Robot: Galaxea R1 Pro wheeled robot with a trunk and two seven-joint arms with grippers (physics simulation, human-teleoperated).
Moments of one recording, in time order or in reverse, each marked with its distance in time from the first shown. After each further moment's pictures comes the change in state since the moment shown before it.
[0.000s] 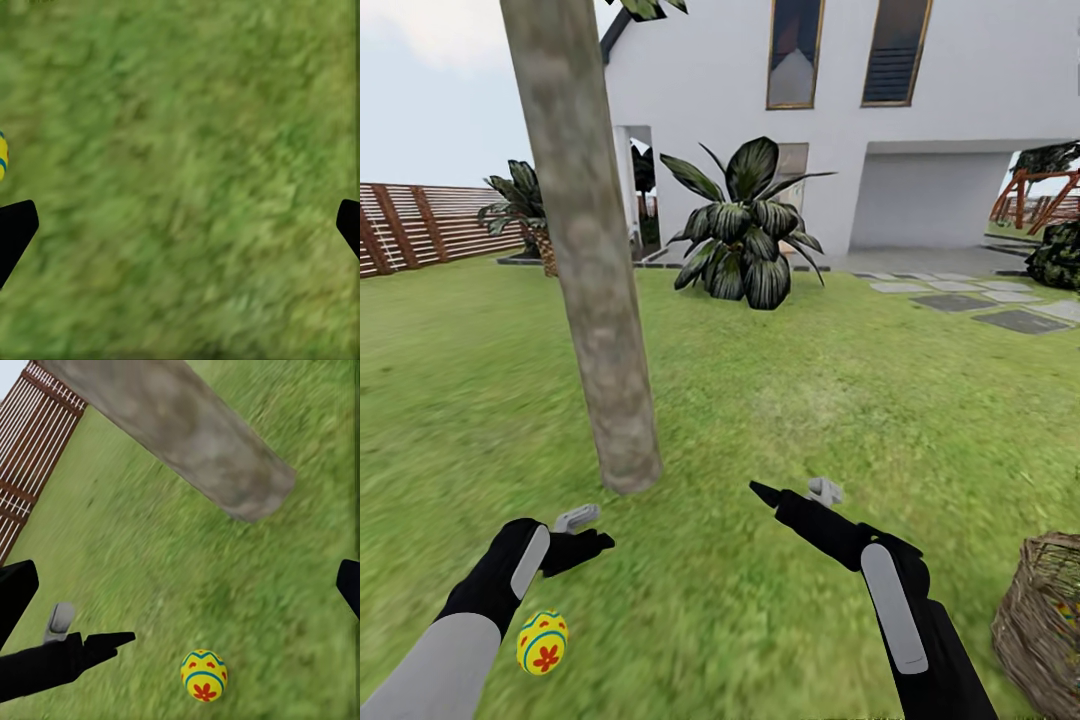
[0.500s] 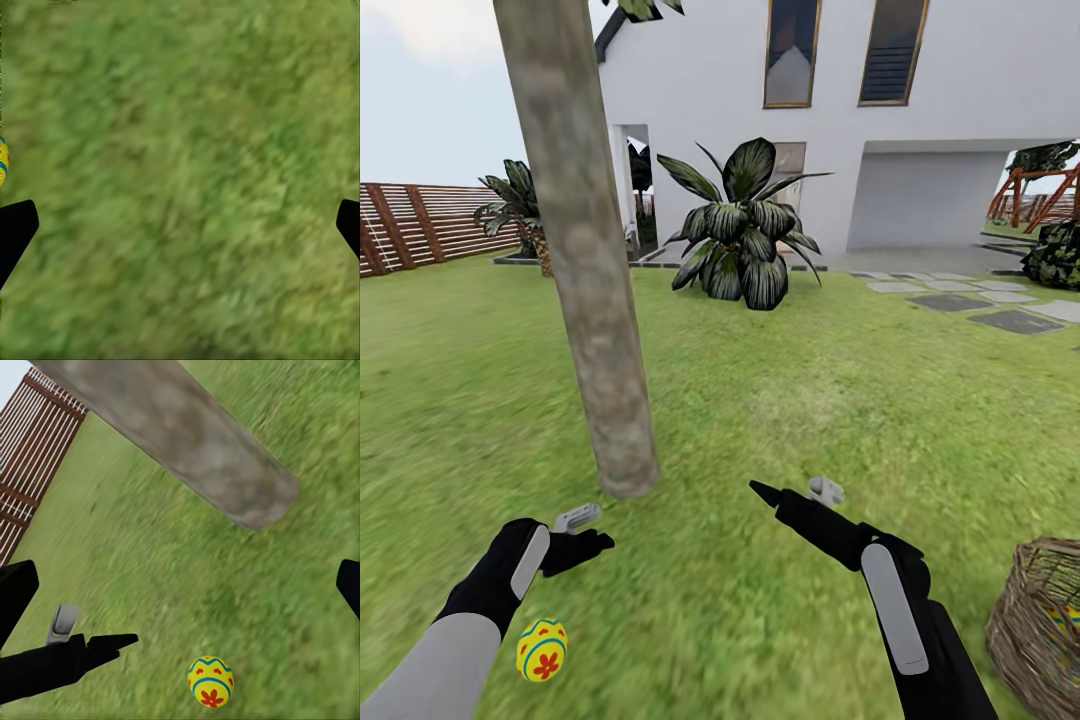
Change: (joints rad) left arm 0.000 0.000 0.000 0.000 0.000 0.000 0.001; right arm 0.001 0.000 -0.001 -0.004 0.000 -0.004 0.008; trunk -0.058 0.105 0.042
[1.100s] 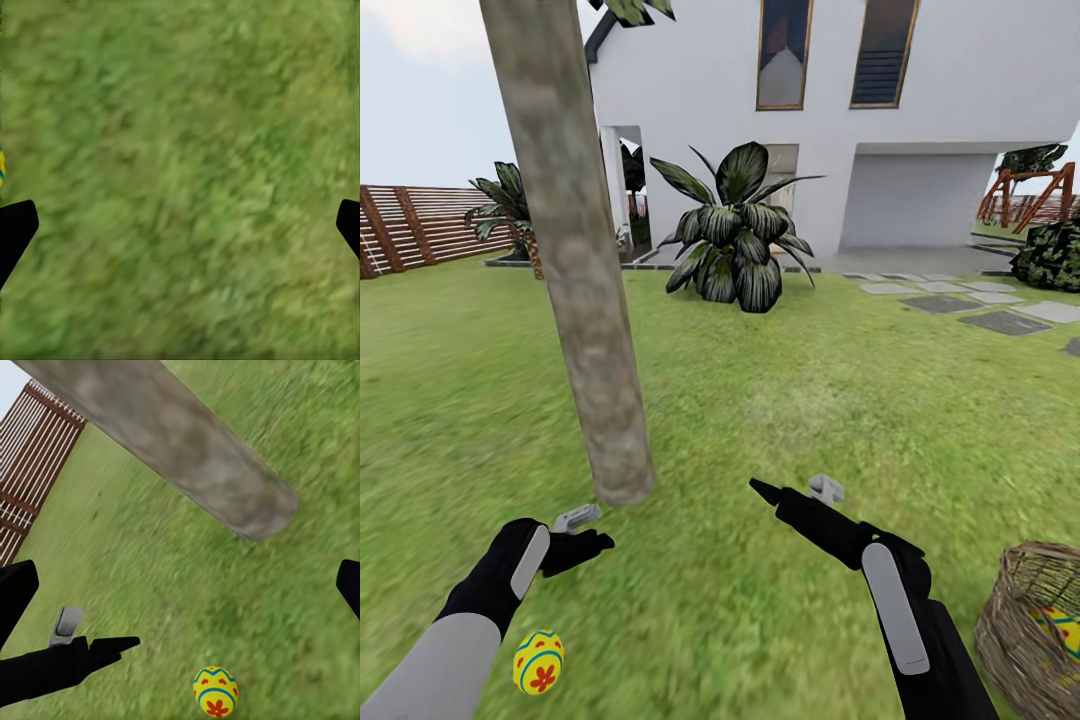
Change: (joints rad) left arm 0.000 0.000 0.000 0.000 0.000 0.000 0.002; right arm 0.000 0.000 0.001 -0.011 0.000 -0.001 0.000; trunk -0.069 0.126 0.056
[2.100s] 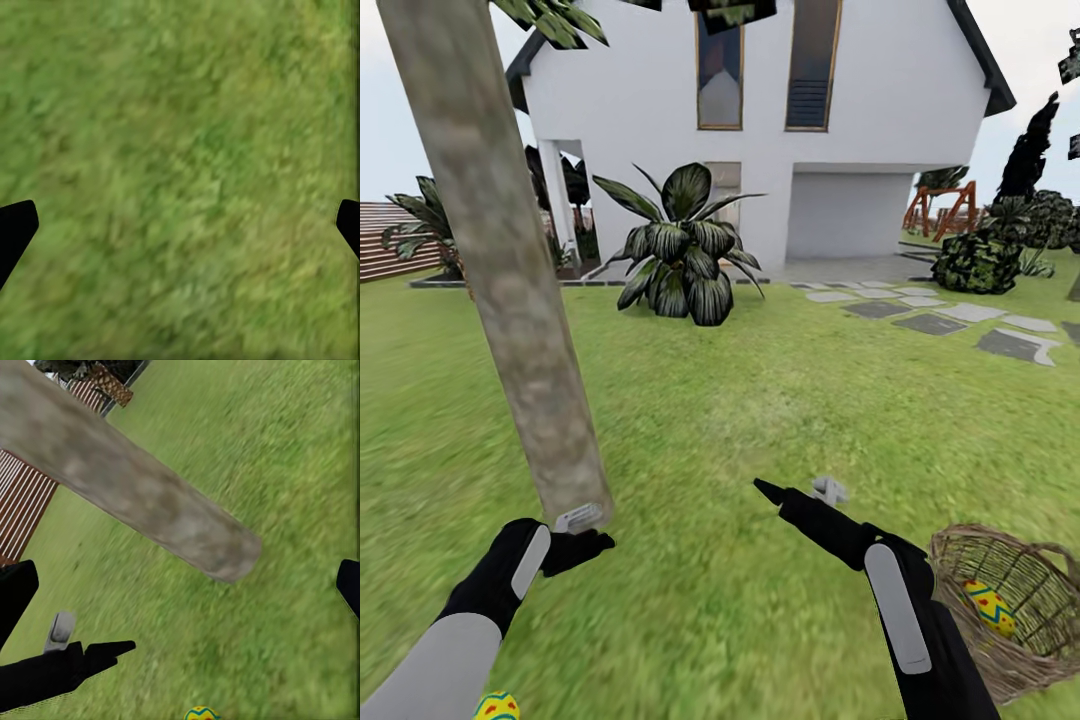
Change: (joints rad) left arm 0.000 -0.002 -0.002 0.000 -0.001 -0.001 0.001; right arm 0.000 0.001 -0.020 0.011 0.000 -0.004 0.001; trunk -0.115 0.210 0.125
